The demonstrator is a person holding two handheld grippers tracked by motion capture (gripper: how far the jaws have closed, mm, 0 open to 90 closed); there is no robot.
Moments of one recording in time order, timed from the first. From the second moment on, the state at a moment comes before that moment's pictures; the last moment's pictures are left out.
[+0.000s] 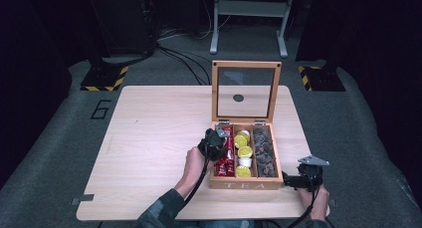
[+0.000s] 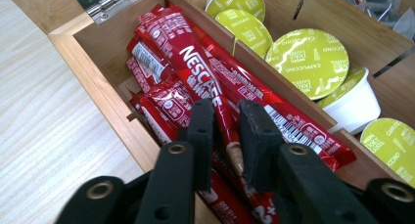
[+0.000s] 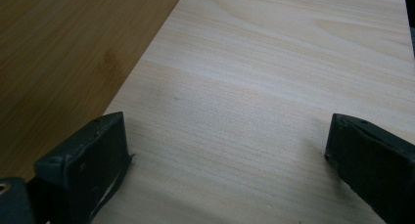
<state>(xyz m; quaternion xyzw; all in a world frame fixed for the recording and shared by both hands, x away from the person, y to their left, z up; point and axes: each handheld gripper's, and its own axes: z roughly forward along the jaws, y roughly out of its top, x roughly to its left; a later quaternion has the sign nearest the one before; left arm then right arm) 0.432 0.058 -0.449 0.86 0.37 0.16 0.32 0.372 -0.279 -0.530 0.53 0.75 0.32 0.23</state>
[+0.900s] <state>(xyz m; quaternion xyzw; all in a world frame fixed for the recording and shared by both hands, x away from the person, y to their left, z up) 0.413 0.082 -0.415 0.83 0.35 0.18 0.39 0.372 -0.279 -0.530 0.53 0.75 0.32 0.23</state>
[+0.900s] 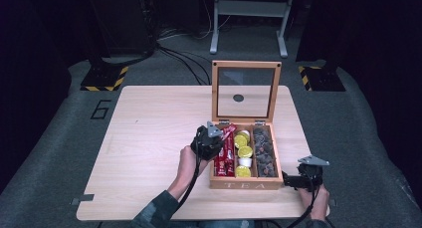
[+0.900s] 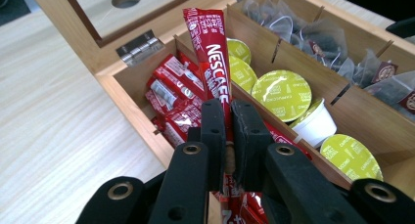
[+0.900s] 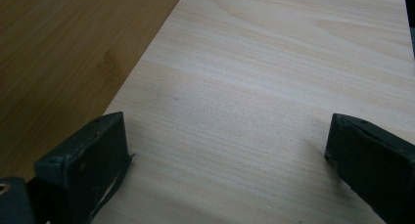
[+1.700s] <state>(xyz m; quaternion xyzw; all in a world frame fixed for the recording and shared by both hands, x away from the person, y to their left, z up) 0.400 0.134 -0.394 0.82 0.35 0.21 0.40 0.372 -0.278 -0.530 0.53 0.75 0.32 0.23</state>
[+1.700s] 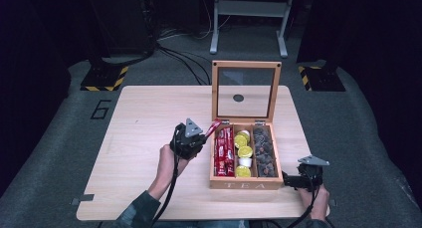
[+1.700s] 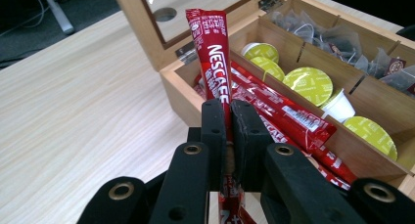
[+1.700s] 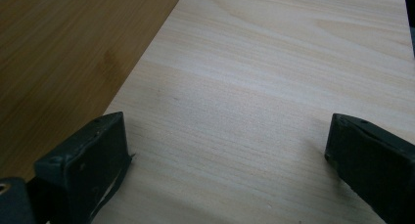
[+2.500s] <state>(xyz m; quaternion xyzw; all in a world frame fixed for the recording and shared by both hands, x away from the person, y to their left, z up) 0.399 0.191 -0.396 0.79 0.39 0.25 0.40 0.372 -0.278 -0.530 0.53 0.75 0.32 0.23</state>
